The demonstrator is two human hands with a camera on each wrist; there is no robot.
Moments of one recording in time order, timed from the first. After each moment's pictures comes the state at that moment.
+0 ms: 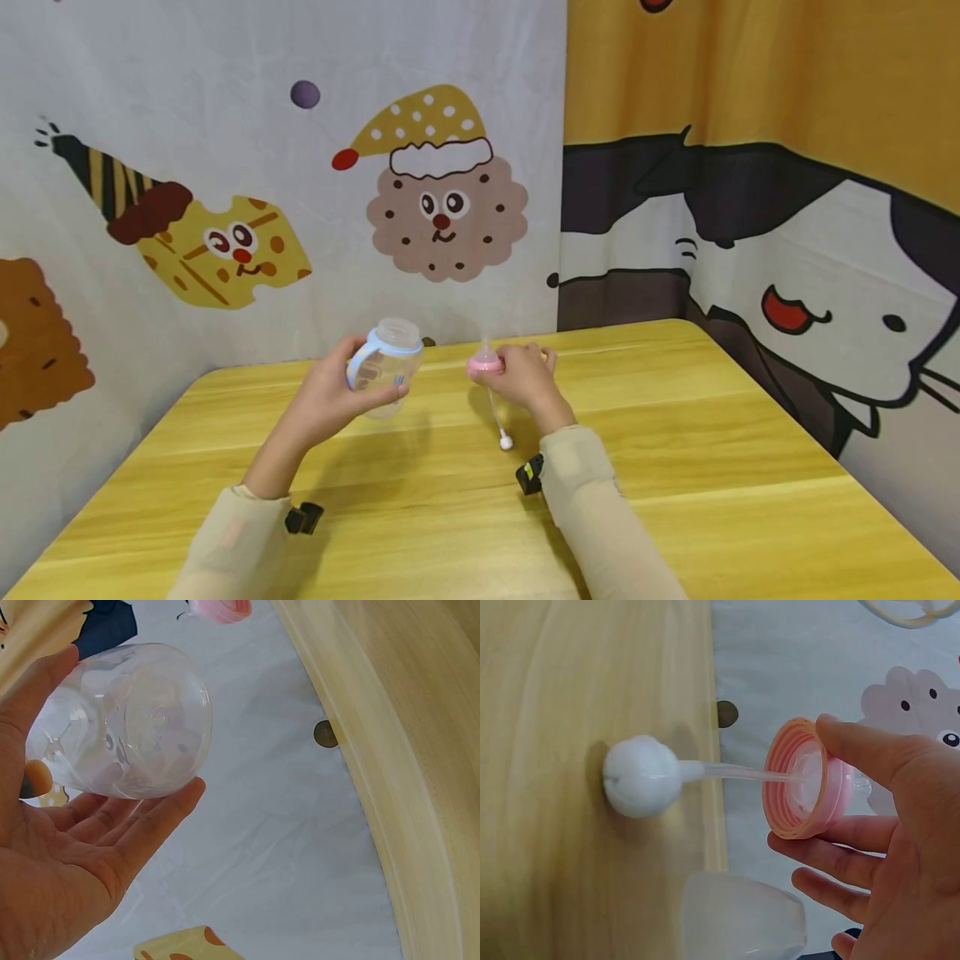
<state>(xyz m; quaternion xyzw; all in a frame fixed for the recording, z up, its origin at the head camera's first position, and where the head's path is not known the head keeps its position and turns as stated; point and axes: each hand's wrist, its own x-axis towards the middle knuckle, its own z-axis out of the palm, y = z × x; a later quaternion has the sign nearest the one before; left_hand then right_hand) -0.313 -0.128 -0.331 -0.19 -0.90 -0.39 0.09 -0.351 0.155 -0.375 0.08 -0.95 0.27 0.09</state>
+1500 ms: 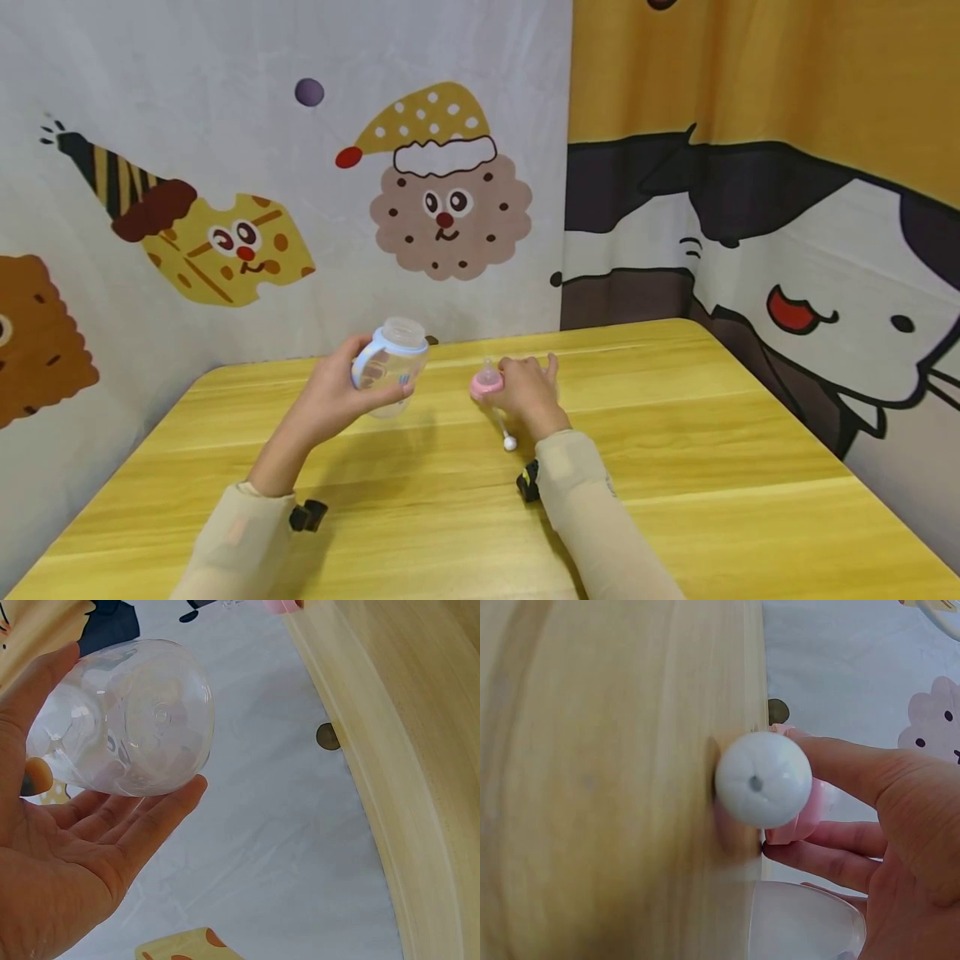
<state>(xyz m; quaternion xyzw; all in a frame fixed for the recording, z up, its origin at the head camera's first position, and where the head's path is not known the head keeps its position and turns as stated) -0.312 -0.127 -0.333 -0.20 -0.90 -0.39 0.09 -0.353 0.148 -0.399 0.06 -0.97 0.23 0.06</state>
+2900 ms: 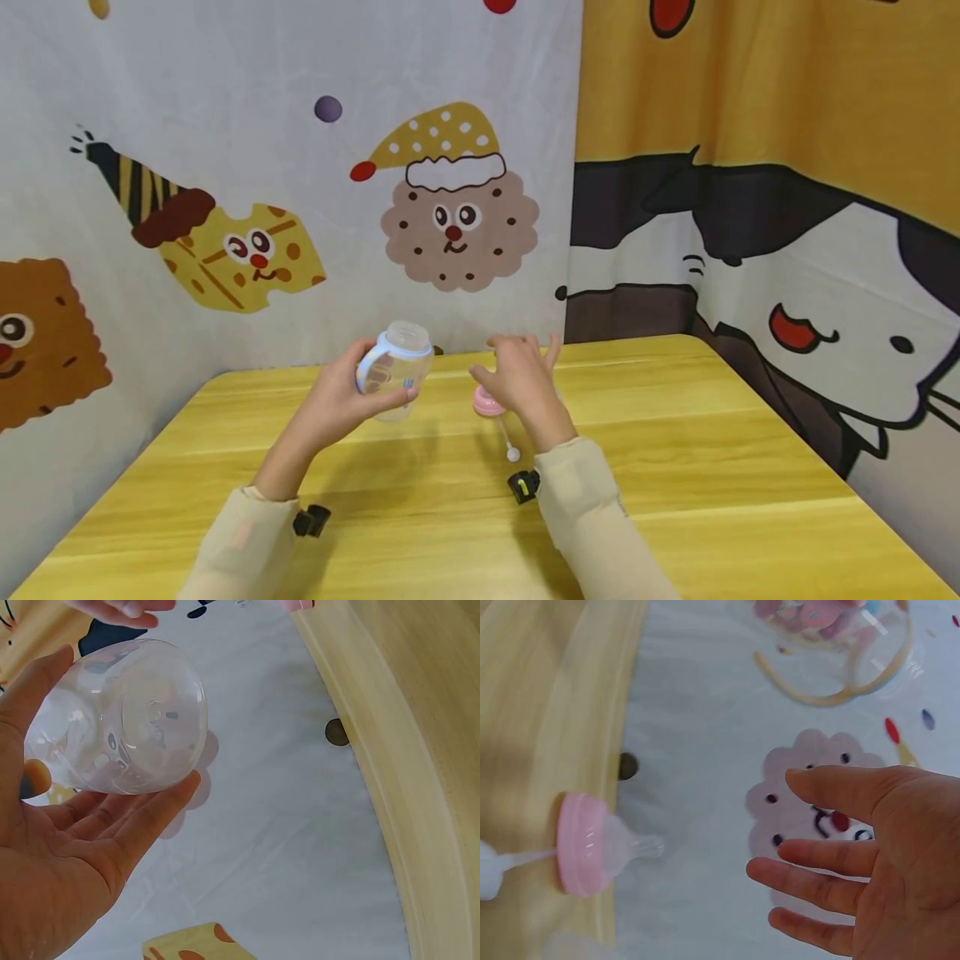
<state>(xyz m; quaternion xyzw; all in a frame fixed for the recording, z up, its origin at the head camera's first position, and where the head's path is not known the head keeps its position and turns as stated) -0.310 -0.130 -0.329 -0.20 -0.88 -0.41 0.10 -0.319 0.126 -0.326 0.07 -0.96 0.23 0.15</state>
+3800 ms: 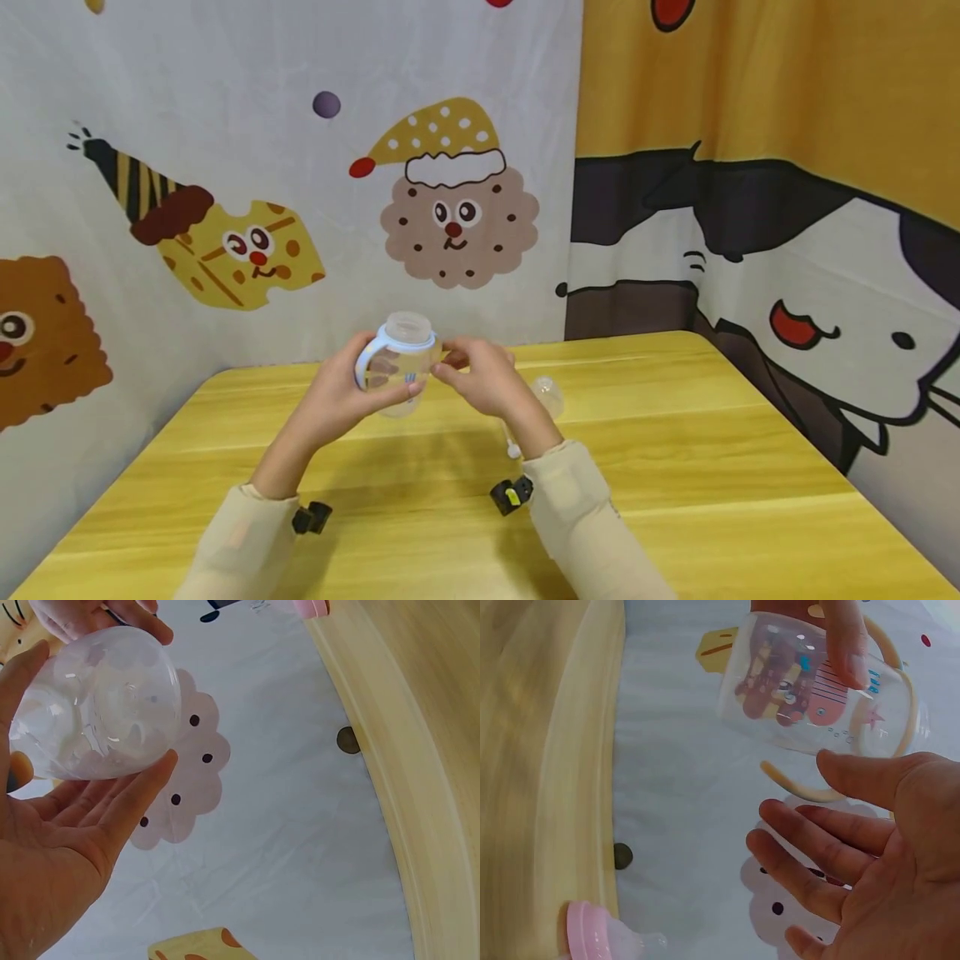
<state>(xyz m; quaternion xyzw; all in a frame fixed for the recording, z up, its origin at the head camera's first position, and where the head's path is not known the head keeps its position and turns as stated) -0.306 -0.126 -0.323 -0.24 -0.86 -0.44 0.11 -0.306 0.099 -0.313 0.20 -0.89 0.40 0.05</state>
